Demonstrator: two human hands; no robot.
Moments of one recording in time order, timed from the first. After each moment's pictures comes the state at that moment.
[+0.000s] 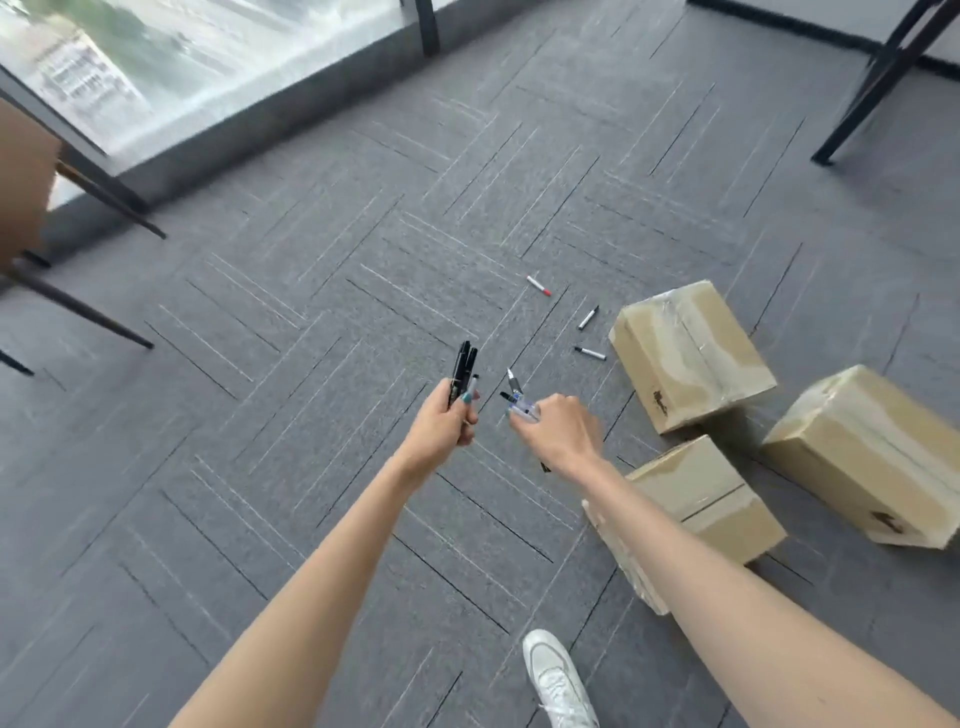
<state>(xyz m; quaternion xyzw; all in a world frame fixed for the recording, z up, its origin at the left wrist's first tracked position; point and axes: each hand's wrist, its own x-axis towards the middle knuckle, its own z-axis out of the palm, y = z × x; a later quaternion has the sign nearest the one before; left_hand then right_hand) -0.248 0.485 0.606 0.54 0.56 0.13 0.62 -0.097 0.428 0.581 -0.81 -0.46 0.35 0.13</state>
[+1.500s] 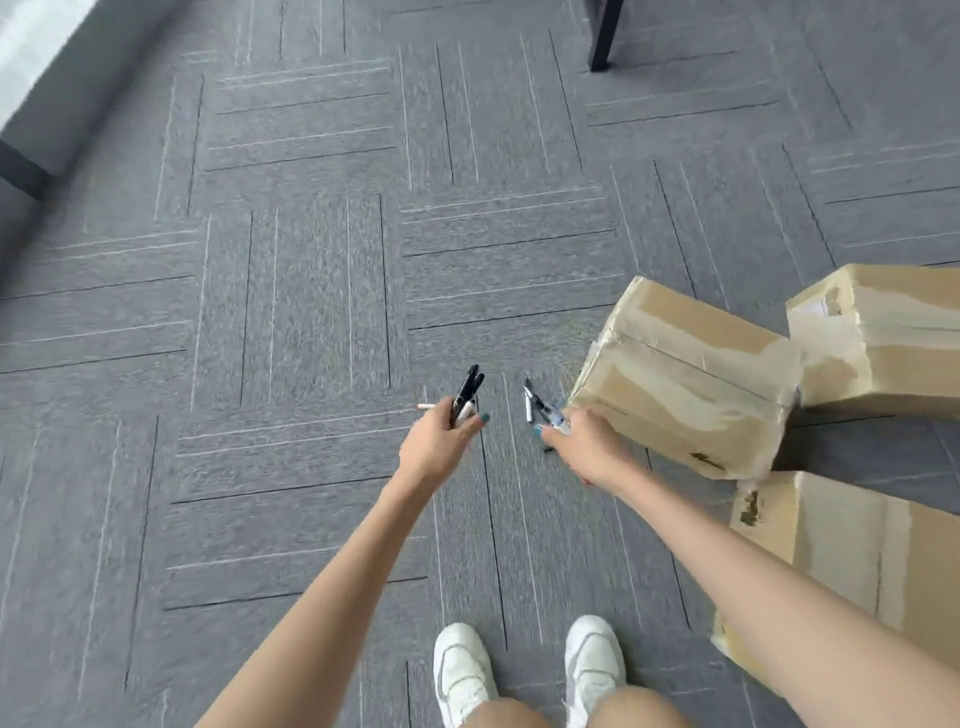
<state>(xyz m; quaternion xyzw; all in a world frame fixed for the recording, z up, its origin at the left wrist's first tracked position) 0.026 0.889 0.299 0.82 0.35 -0.15 0.44 0.115 0.708 0.313 -0.88 -0.11 0.38 0.24</state>
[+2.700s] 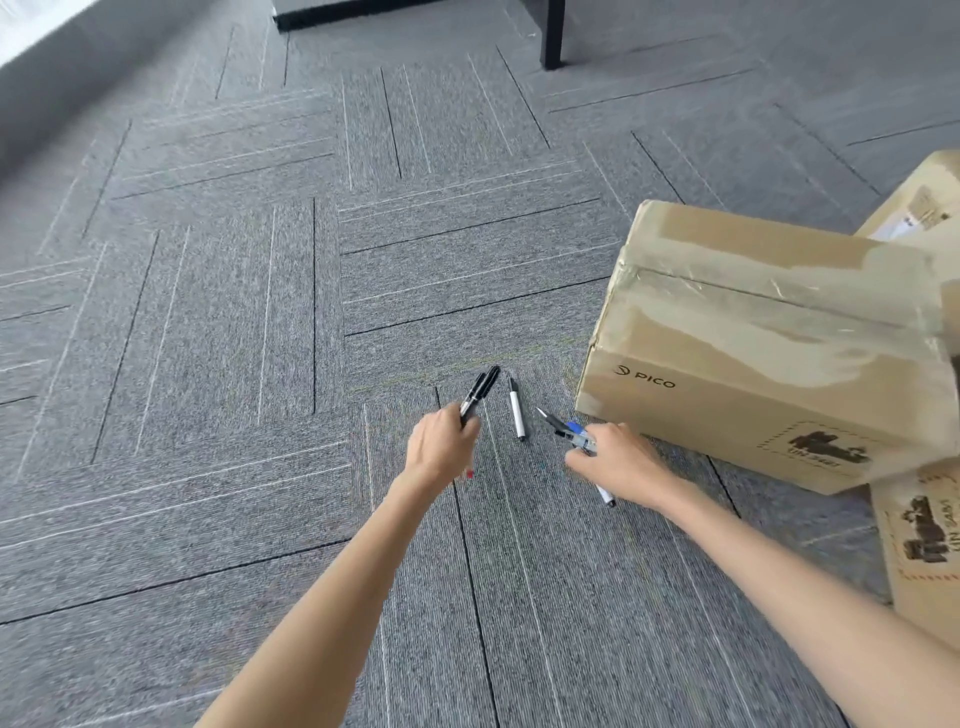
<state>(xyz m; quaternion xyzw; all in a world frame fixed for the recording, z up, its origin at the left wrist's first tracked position) 0.094 0.879 -0.007 0.91 0.24 -0.11 0.32 0.147 0.656 0.019 -0.91 -0.19 0.28 0.22</state>
